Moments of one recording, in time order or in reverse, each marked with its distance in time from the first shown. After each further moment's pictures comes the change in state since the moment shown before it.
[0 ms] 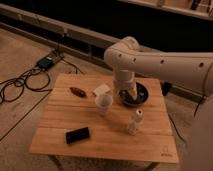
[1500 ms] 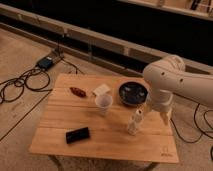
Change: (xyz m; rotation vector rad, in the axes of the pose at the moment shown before) arm 0.085 -0.141 0.034 0.054 0.125 0.361
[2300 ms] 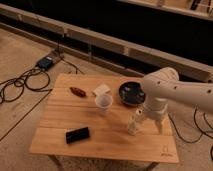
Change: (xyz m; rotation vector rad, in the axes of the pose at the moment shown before) arm 0.014 0.020 0.042 -0.013 0.067 -0.020
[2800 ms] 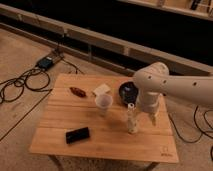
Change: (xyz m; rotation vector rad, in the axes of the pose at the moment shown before) arm -0.020 0.035 -0.003 -0.007 -0.030 -0.057
